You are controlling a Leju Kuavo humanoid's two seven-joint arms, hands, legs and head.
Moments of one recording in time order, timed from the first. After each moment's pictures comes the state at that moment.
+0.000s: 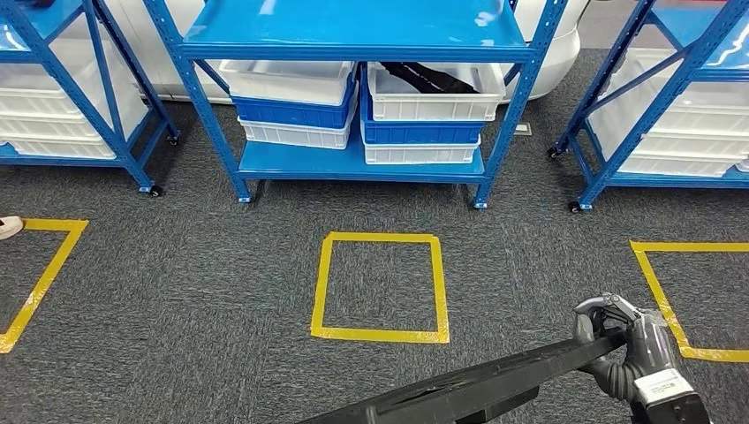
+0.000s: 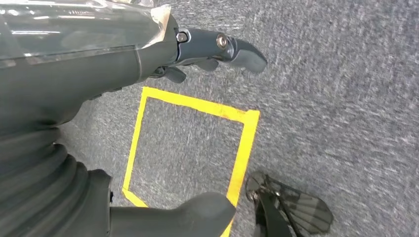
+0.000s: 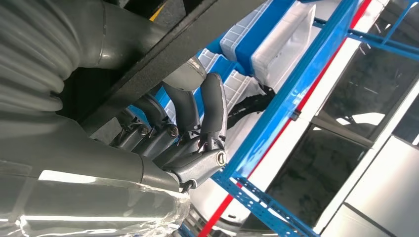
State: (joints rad) left arm -0.06 -0.13 1.09 -0.22 -0.93 0.29 -0.11; right arm 0.26 -0.34 -0.31 -1.94 0.12 0.01 -0.49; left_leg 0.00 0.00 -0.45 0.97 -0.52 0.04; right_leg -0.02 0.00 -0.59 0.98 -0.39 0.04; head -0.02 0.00
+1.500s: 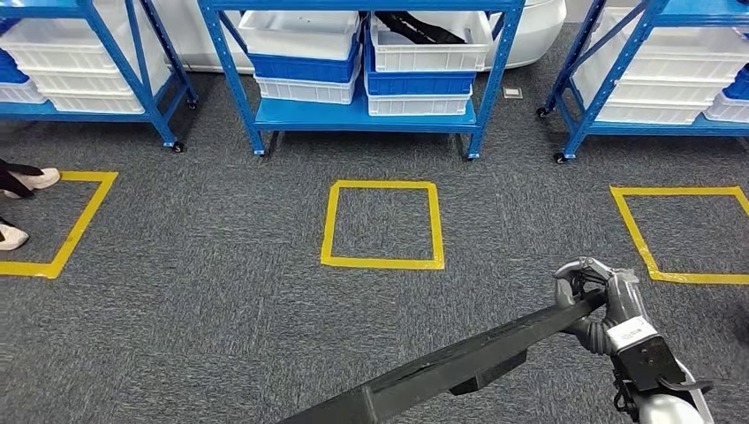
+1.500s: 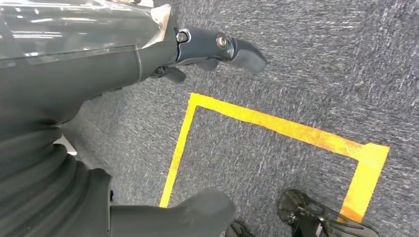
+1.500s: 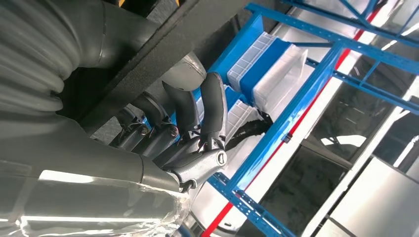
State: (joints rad) left arm -0.07 -0.16 1.12 -0.23 -0.92 0.32 -0.10; right arm 0.03 -0.37 -0.21 -1.76 0.14 0.06 -0.48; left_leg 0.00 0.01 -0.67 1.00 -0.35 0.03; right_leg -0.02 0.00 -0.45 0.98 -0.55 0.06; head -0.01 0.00
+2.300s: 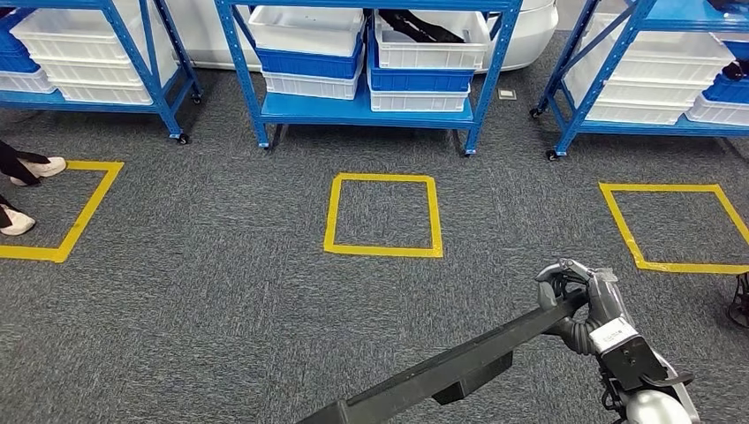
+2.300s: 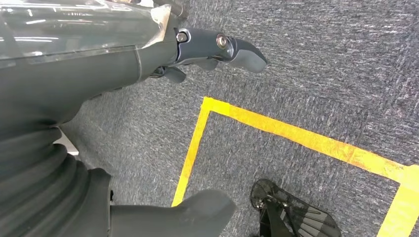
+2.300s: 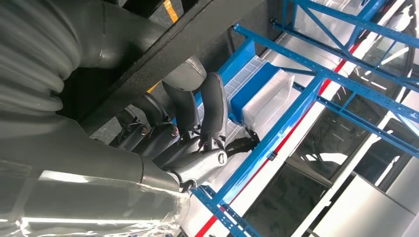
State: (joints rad) left arm -0.06 -0.16 1.14 -0.23 -0.91 0.31 -0.11; right arm 0.01 -0.37 -0.17 -1.75 0.14 0.08 -0.50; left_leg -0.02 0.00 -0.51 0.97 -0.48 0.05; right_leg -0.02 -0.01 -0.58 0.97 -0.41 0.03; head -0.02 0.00
